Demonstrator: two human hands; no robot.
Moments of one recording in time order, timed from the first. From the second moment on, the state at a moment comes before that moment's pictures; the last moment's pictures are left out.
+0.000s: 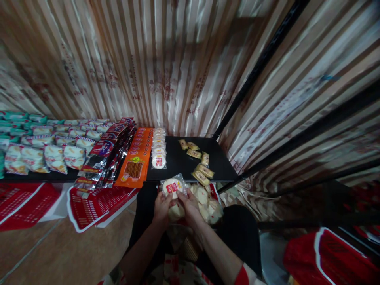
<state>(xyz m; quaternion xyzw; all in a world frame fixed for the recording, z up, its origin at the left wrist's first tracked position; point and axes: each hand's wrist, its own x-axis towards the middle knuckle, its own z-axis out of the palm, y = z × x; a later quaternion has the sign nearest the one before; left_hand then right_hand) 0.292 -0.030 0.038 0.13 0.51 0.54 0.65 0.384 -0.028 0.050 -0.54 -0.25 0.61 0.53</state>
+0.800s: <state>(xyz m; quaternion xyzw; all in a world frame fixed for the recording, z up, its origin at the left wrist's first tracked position) 0.248 0.037 0.030 0.63 0.68 0.35 0.15 0.361 0.127 0.076 -0.59 -0.70 0.34 0.20</state>
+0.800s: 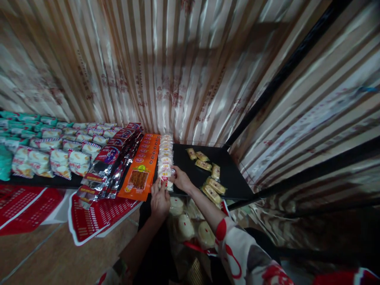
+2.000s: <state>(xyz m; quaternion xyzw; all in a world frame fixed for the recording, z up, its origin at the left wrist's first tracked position) 0.283 0.068 -0.020 0.63 0.66 0.40 -0.10 0.321 0.288 0.082 -0.56 -0.82 0.09 0.06</state>
